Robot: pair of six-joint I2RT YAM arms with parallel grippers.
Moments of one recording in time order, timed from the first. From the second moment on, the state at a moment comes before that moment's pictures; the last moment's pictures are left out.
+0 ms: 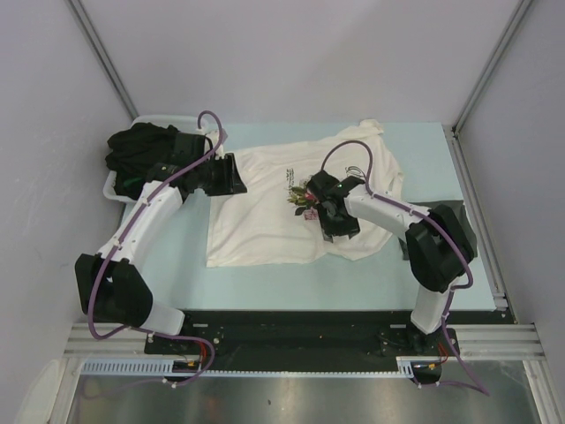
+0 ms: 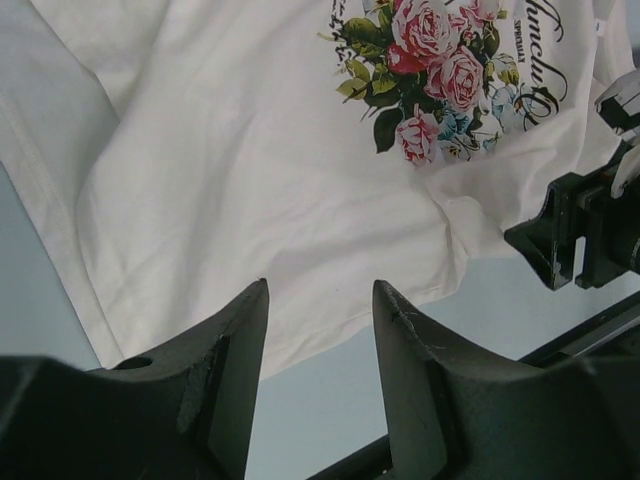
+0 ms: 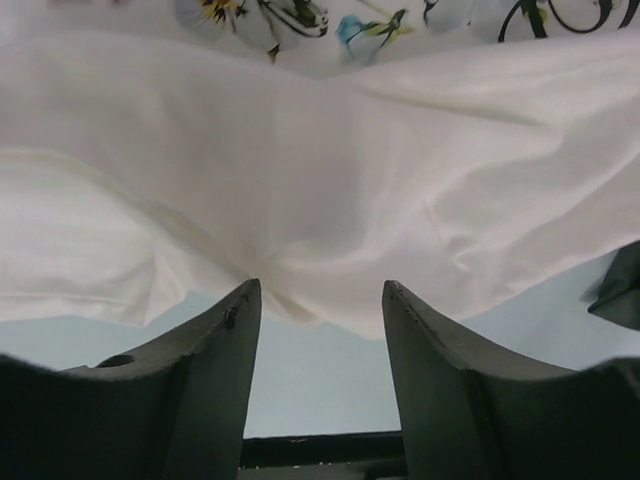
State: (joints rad) left arm -0.23 1.45 1.30 -0.66 0.33 -0.27; right arm 0.69 1.81 1.36 -0.91 0.26 0.47
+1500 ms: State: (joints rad) left arm -0.23 1.45 1.30 -0.67 0.32 -0.26; right arm 0.65 1.72 1.29 -0.86 -0.02 0.41
